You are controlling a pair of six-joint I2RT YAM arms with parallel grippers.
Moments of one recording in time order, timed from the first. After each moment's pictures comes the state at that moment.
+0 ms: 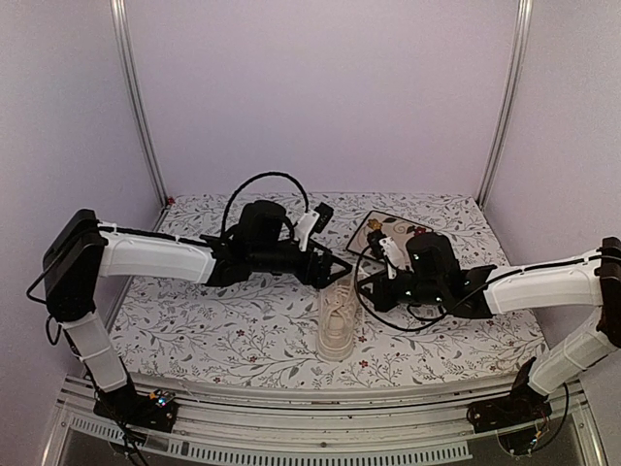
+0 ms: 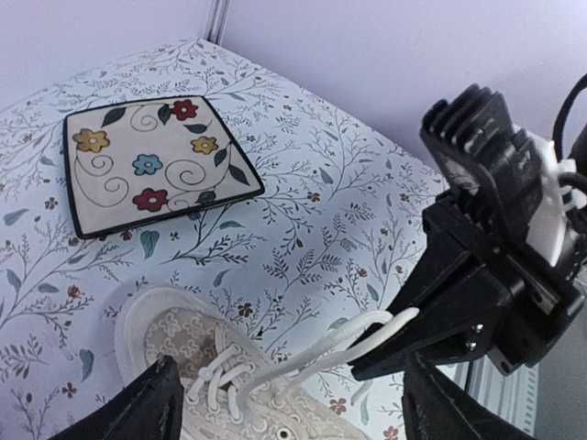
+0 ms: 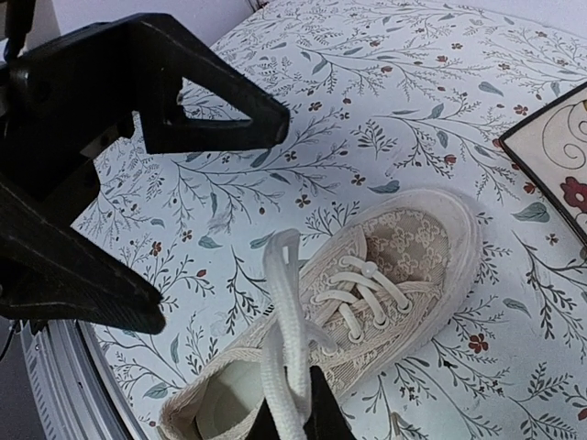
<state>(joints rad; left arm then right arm) -0.87 1.75 1.09 0.26 0.30 -0.25 0.86 1.44 0.72 0.20 -0.09 0.36</state>
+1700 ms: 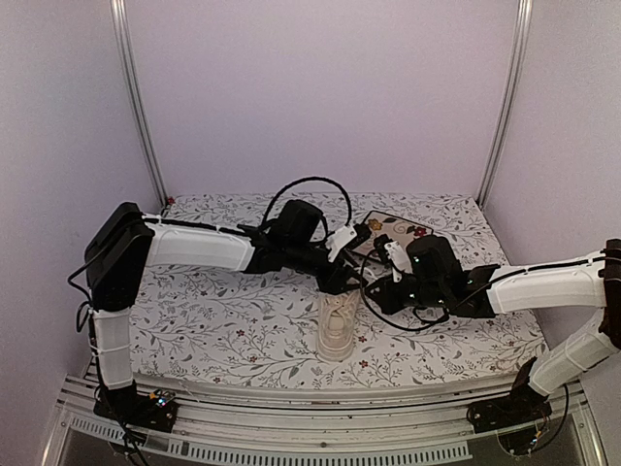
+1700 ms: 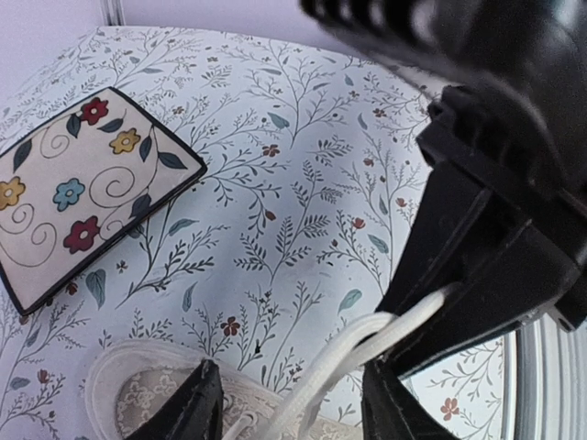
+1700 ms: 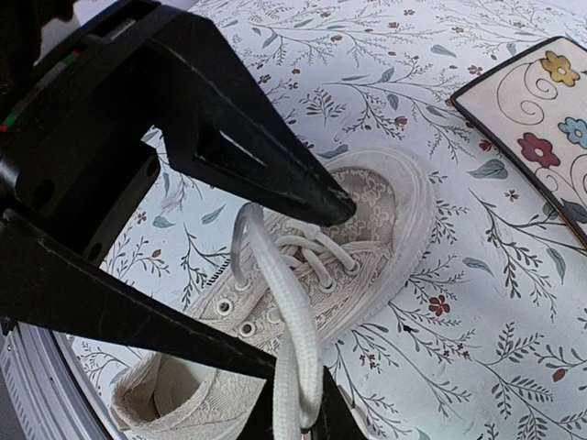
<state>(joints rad) -0.89 2.02 1.40 0.02 0.46 0.15 0.85 1.42 0.71 0.09 -0.01 0.37</state>
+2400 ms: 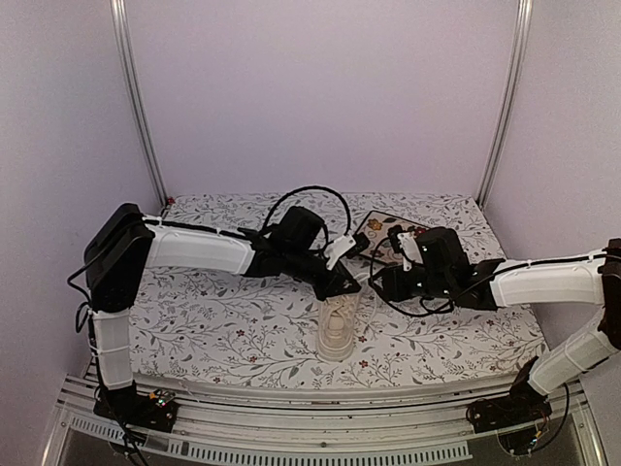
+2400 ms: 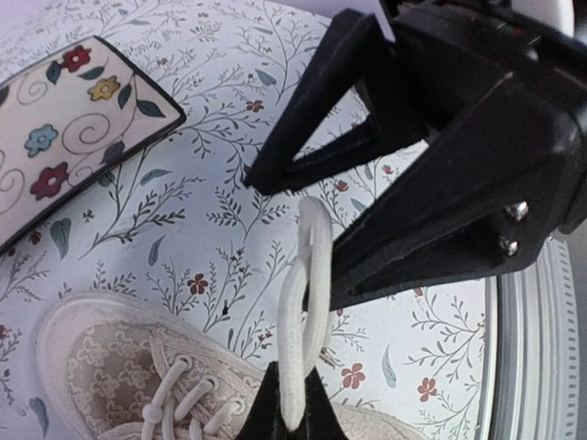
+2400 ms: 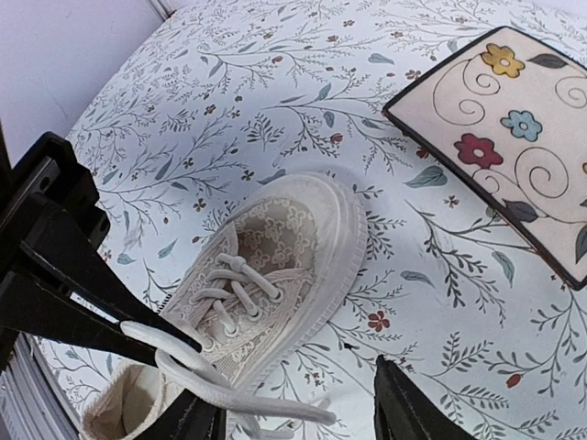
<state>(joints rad) -0.90 2.01 1.38 -0.03 0.46 0.10 0.77 1.41 0.72 0.08 0.00 0.40</state>
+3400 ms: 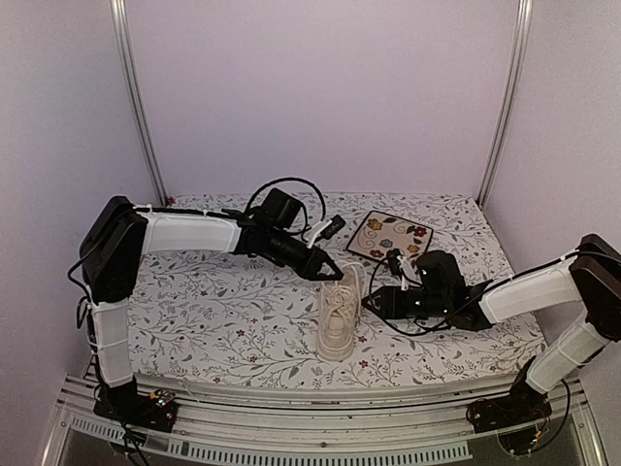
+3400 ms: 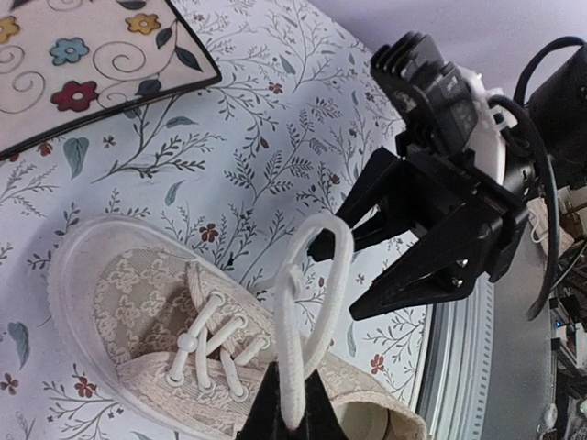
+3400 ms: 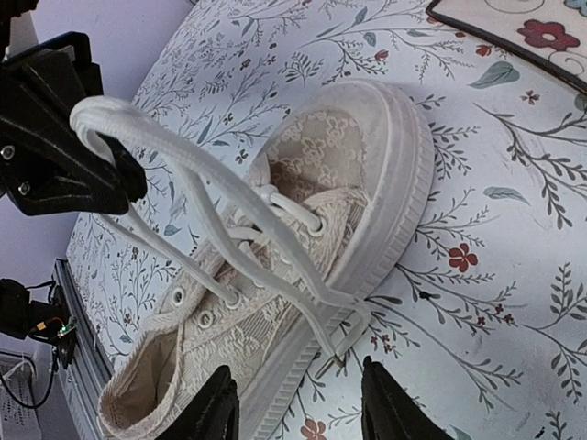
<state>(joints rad) -0.75 2.02 1.44 -0.20 0.68 -0.10 0.76 1.51 0.54 0.38 -0.20 0.62</state>
